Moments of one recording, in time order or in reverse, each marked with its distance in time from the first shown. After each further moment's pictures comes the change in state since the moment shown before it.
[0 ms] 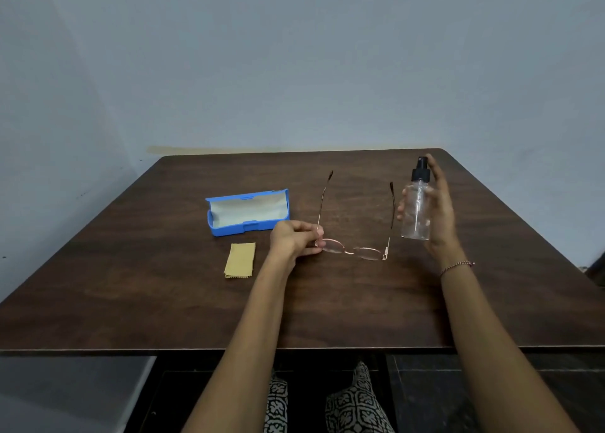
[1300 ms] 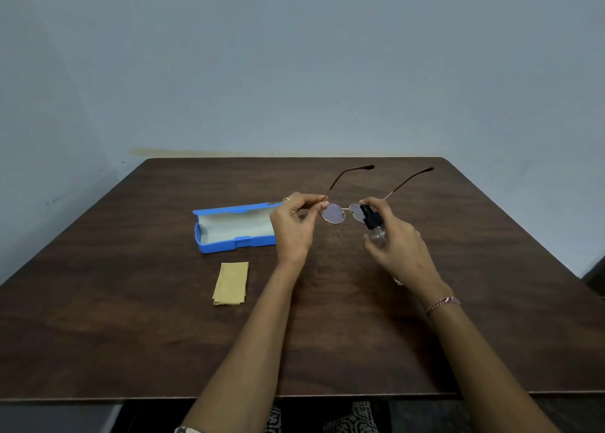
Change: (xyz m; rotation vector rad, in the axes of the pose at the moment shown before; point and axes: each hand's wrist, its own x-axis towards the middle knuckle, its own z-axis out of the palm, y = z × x) left_hand 0.039 0.017 0.019 0.062 0.264 0.873; right_hand -0.013 0.026 0.039 -1.310 -0.211 -0.235
